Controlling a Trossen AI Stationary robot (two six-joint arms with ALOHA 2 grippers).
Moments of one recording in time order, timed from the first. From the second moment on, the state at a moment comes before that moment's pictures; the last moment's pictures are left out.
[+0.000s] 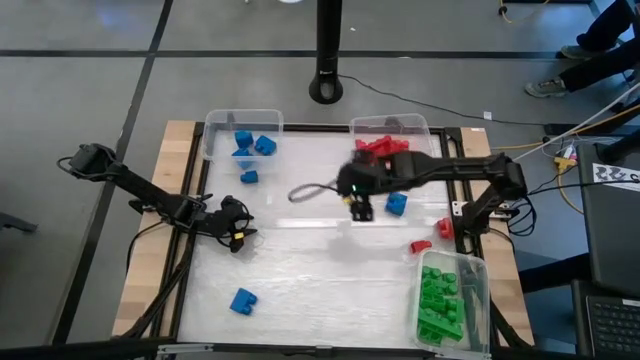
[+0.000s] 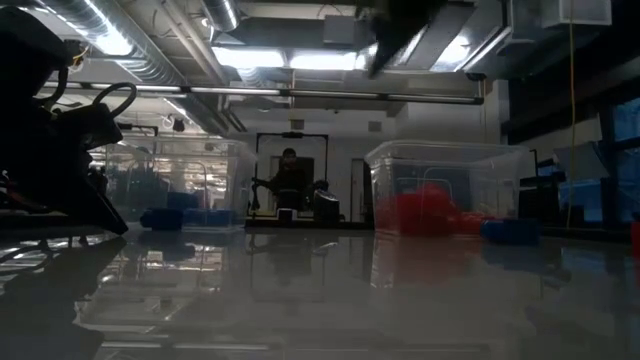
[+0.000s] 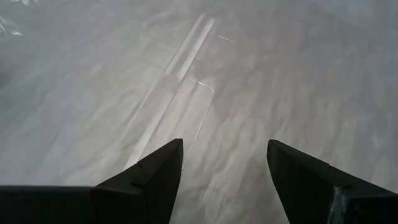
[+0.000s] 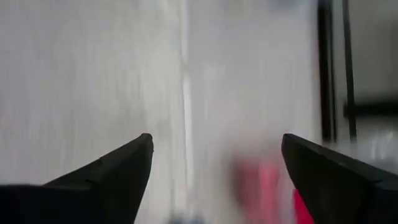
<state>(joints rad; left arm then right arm) -0.38 0.83 0.03 0.01 -0.48 -0.63 0.02 1.71 1.71 -1.08 0.25 -0.11</state>
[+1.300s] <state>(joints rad) -0.38 0.83 0.03 0.01 -0.48 -0.65 -0.01 1.71 1.03 -1.04 0.07 0.20</state>
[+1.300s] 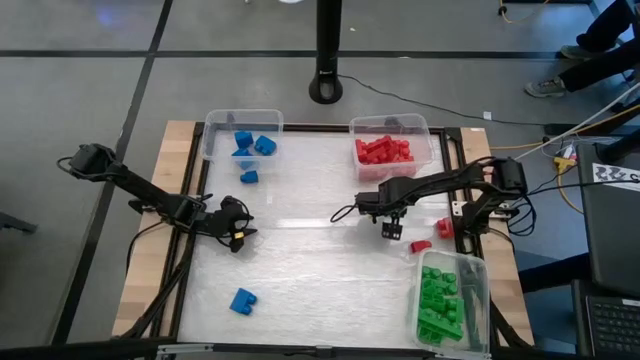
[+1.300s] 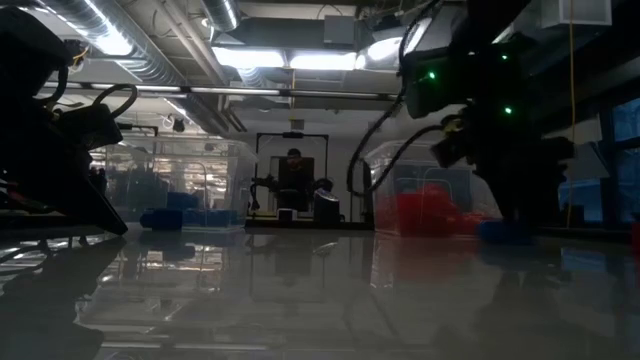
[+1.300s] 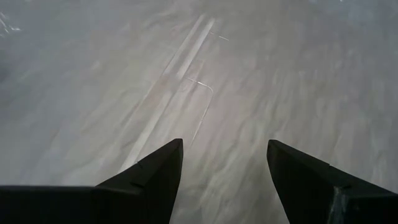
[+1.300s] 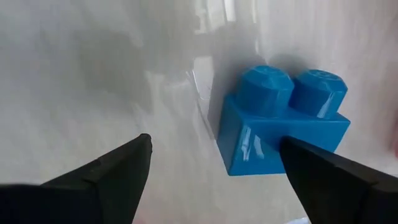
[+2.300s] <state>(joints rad) -0.38 0.83 0.03 0.01 -0.47 -0.65 0.12 1.59 1.03 -0.57 0.19 0.31</state>
